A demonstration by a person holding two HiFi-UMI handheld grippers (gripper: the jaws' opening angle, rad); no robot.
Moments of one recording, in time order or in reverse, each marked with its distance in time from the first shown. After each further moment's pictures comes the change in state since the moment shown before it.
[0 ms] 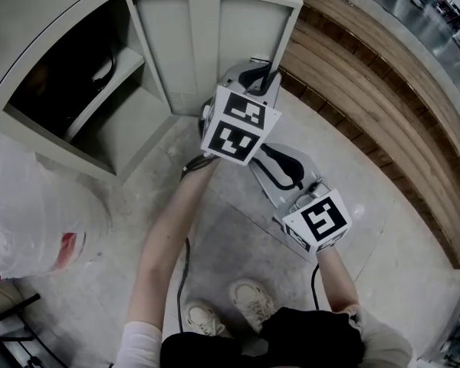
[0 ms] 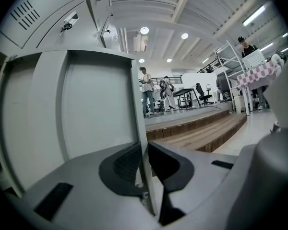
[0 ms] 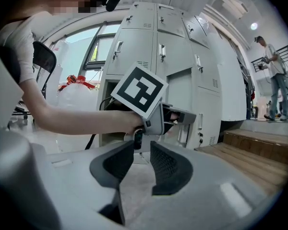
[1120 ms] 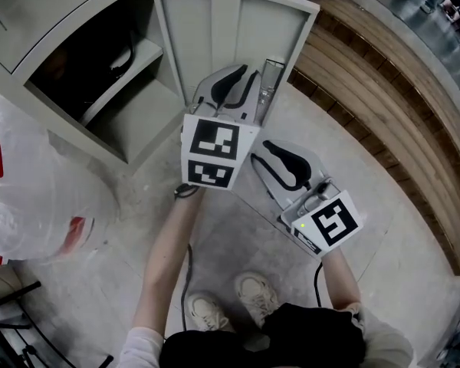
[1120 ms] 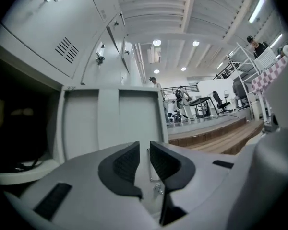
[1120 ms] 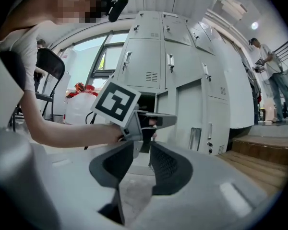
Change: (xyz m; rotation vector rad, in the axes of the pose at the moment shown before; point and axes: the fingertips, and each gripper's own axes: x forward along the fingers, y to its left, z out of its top) left arm -0.093 0.033 0.008 -0.076 -0.140 0.199; right arm -0.004 0.033 0.034 -0.014 -0.099 0.071
